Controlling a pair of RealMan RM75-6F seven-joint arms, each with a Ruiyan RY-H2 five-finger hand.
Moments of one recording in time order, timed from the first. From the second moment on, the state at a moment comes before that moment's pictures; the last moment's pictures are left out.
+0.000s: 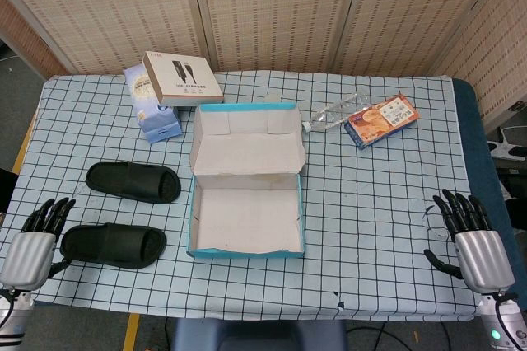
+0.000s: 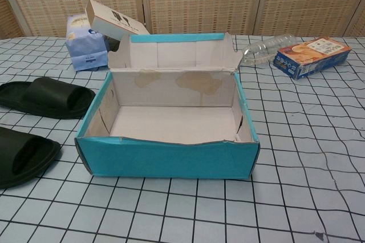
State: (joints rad) left arm -0.13 -1.18 -0.04 -1.57 1.52 1.48 0.17; right arm 0.05 -1.11 0.01 -1.71 -1.58 1.53 -0.17
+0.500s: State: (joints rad) left arm -0.17 -1.14 0.05 -1.67 1.53 1.29 0.31; right arm 0.06 -1.09 0.00 -1.72 -1.59 1.49 -0.15
